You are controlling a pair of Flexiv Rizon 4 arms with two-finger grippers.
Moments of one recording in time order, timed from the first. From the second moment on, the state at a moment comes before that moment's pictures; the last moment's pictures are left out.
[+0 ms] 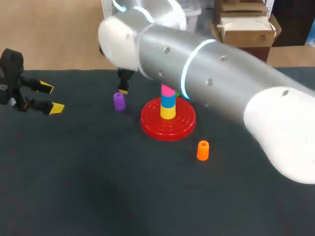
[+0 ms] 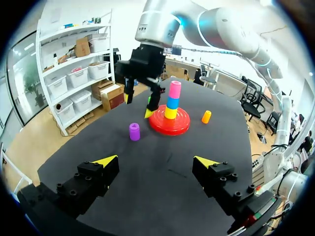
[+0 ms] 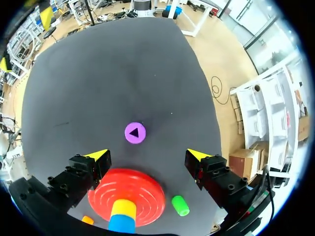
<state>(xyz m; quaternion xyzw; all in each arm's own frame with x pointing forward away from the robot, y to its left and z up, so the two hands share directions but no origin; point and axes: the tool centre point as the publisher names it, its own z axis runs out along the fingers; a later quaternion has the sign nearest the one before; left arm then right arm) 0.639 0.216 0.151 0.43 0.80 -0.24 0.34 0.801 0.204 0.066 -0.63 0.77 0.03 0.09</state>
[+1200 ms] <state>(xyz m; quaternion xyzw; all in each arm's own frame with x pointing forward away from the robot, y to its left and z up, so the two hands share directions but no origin) 0.639 0.216 0.151 0.43 0.80 -0.24 0.34 0.793 0.237 0.030 -0.65 0.75 -0.01 0.11</state>
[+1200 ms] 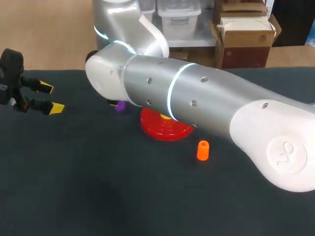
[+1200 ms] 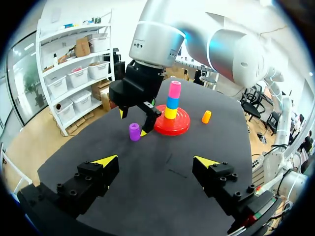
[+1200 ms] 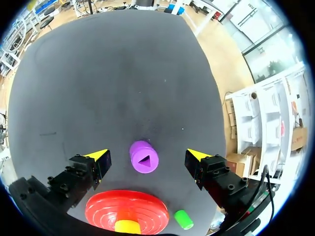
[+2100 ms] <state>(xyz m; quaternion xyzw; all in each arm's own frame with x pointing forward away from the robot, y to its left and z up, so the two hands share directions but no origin) 0.639 0.216 0.151 0.43 0.80 -0.24 0.34 0.794 0.230 0.030 -0.63 0.77 -0.03 0.10</state>
